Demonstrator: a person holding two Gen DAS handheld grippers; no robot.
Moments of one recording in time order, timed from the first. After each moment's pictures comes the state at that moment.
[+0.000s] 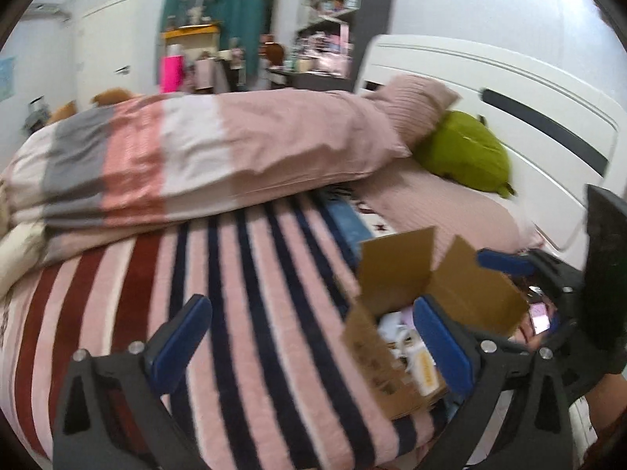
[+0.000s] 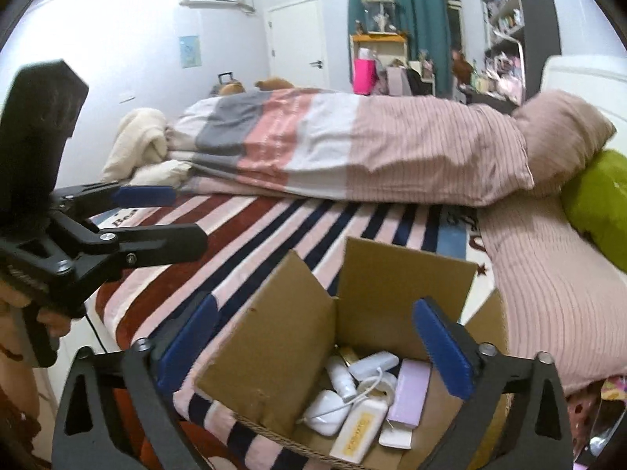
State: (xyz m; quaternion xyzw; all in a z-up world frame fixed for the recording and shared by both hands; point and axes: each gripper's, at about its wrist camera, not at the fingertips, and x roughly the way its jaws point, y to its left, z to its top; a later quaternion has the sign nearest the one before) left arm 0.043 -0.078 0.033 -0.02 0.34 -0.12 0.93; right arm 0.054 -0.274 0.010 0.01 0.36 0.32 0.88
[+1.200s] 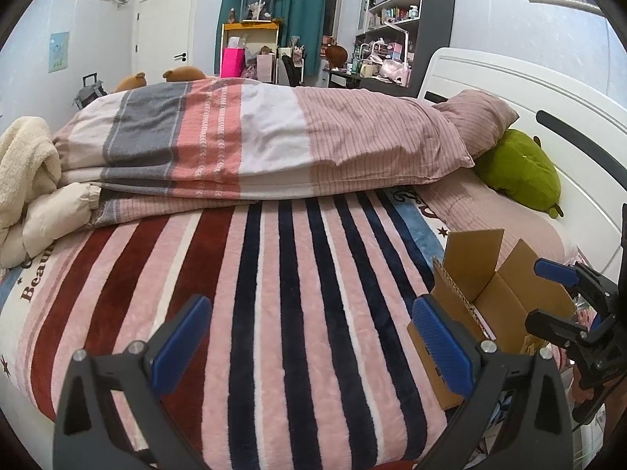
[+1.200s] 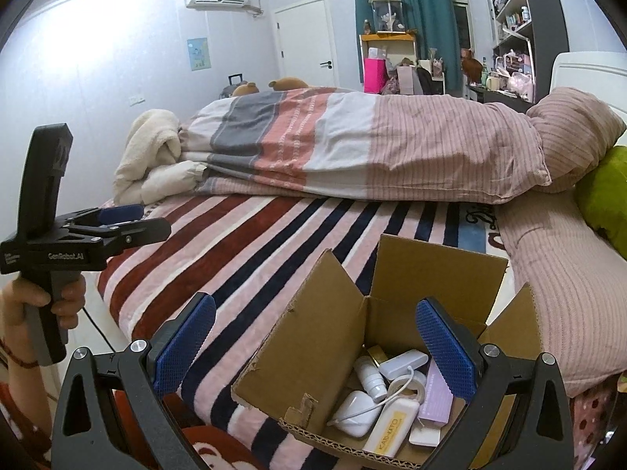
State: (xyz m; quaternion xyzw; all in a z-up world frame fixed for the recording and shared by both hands) left arm 0.027 -0.016 0.015 -0.04 0.34 -0.04 0.94; right arm 0.043 -0.254 0.009 0.03 0.37 0.33 0.87
